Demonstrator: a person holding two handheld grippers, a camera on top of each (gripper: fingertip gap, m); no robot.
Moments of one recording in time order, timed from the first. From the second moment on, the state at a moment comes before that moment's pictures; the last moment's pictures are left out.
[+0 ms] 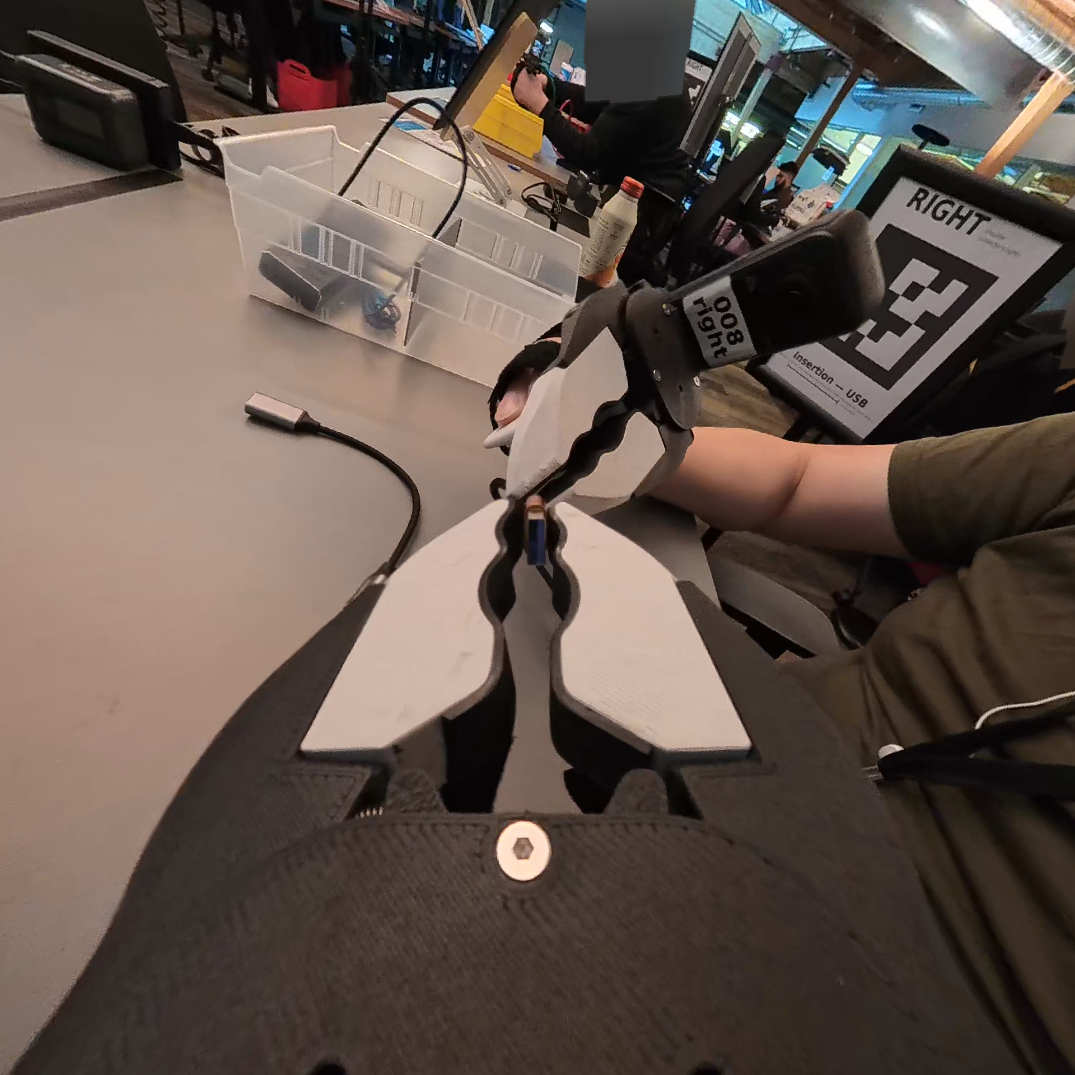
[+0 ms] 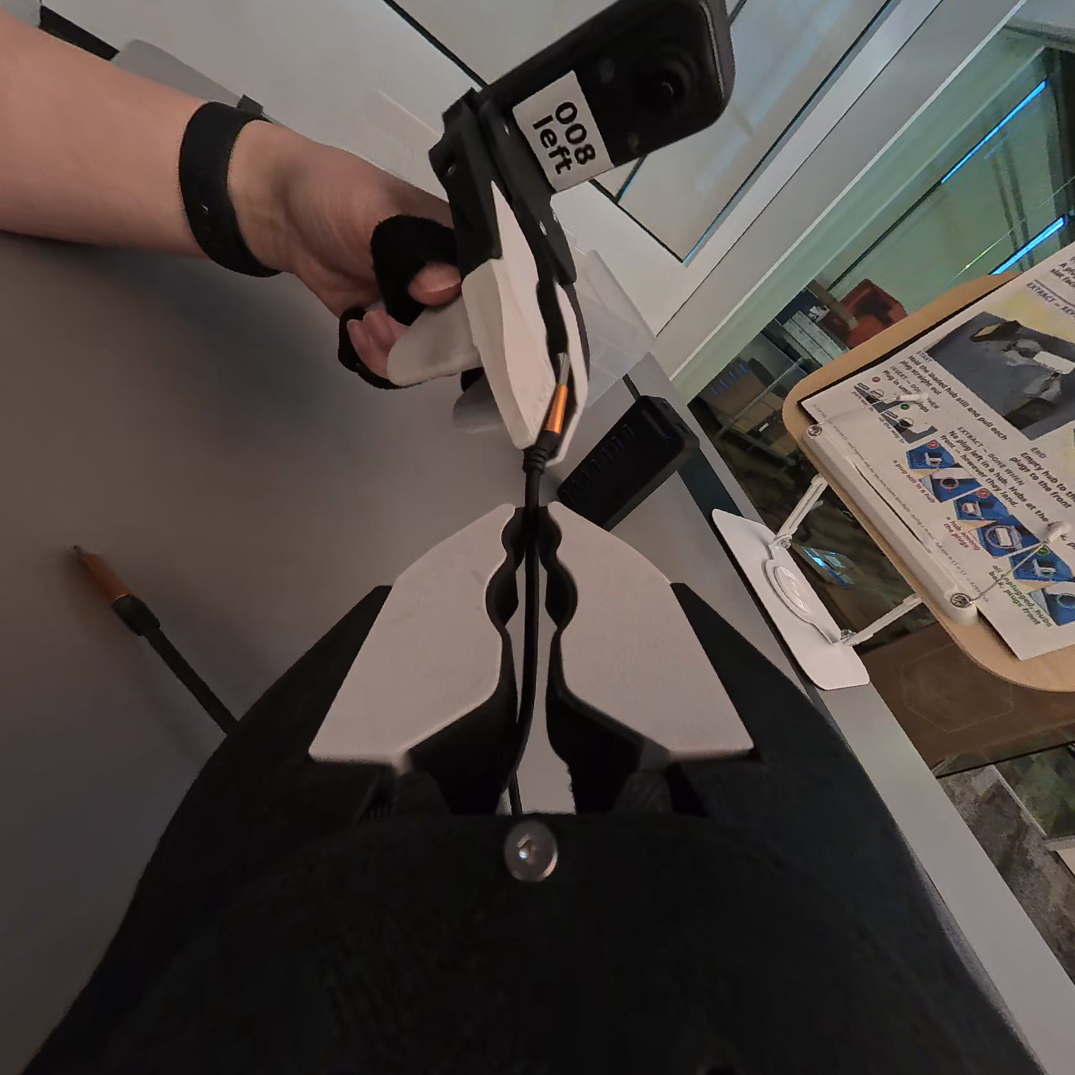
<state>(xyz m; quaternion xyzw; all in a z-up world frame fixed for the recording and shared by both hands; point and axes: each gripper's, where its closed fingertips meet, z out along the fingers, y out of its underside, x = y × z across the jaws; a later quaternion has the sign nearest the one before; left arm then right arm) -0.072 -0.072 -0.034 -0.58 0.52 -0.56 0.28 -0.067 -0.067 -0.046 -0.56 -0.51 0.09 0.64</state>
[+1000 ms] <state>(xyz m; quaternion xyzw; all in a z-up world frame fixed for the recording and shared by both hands) -0.105 -0.042 0.009 -0.54 0.33 -0.76 0.16 -0.110 -0.048 0.013 -0.41 -0.50 0.06 0.76</state>
